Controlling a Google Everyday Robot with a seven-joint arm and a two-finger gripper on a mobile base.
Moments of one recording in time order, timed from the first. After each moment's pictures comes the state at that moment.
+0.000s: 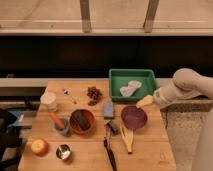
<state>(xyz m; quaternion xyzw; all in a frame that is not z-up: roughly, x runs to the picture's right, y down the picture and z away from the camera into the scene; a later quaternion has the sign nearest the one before) 0.243 0.097 0.761 -0.33 0.03 0.72 0.61</state>
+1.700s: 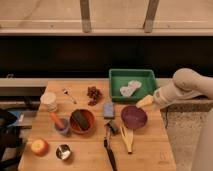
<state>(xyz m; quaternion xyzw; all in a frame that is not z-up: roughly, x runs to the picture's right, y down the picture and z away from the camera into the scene) 0.243 0.097 0.761 -0.33 0.03 0.72 0.61</state>
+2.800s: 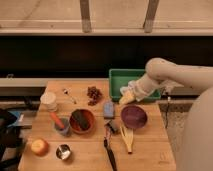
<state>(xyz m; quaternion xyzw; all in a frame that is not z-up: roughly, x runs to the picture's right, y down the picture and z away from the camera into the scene) 0.122 0.060 0.751 -0.33 0.01 0.56 0.76</state>
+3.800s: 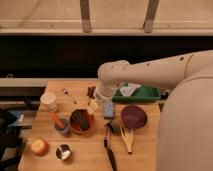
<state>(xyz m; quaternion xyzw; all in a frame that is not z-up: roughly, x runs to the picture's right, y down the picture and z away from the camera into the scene) -0.028 0.082 0.726 -0.34 -0.02 0.40 0.85</state>
